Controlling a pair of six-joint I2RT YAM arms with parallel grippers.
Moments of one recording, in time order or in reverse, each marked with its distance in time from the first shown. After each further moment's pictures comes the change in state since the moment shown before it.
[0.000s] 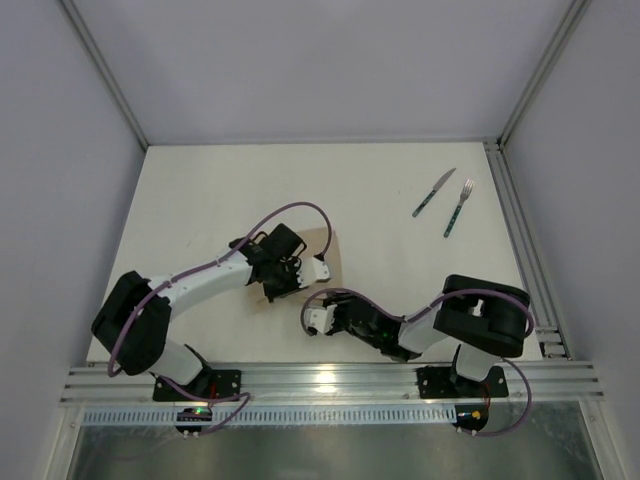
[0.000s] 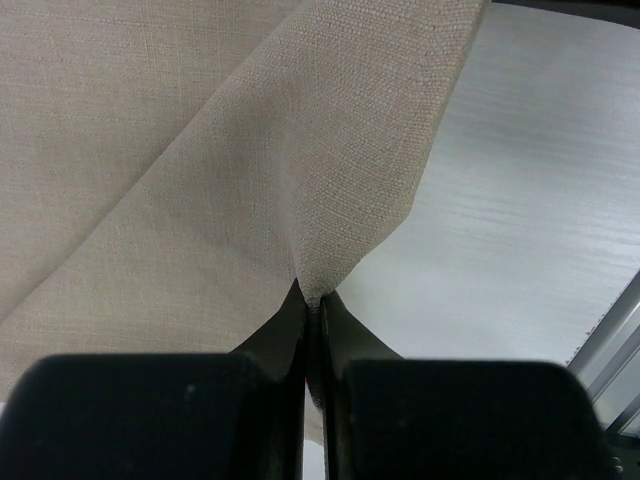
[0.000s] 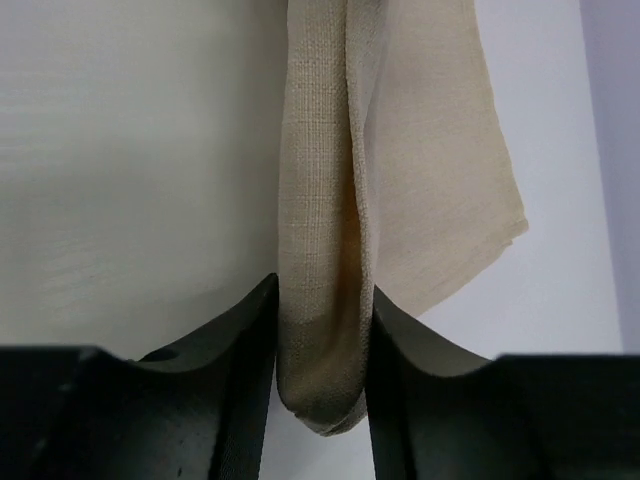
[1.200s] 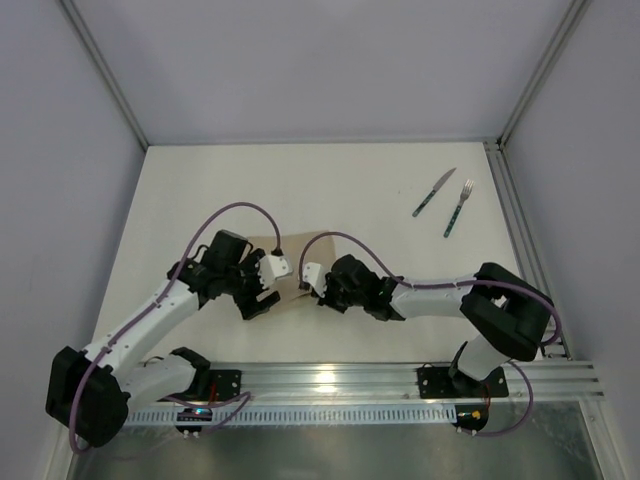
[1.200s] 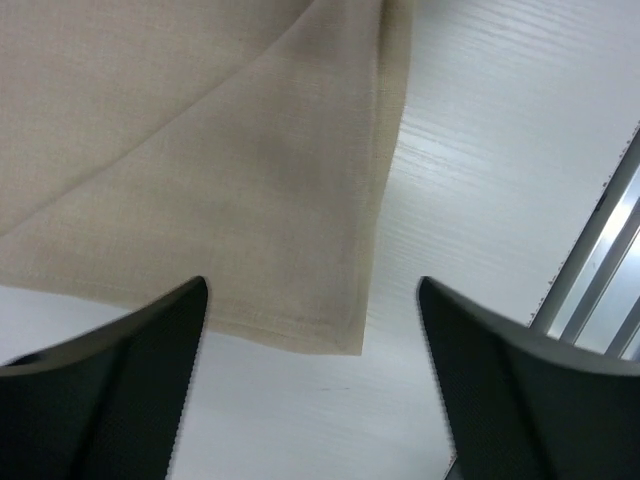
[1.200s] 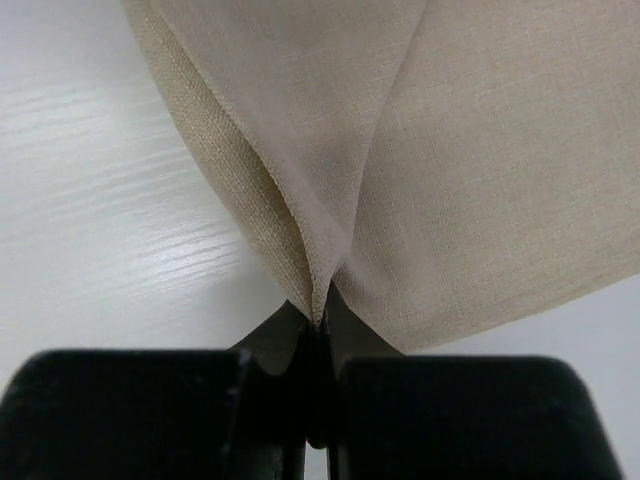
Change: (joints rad) left arm 0.236 -0.427 -0.204 -0.016 0.192 0.023; right arm -0.192 -0.088 0.330 -0.695 -0.391 0.367
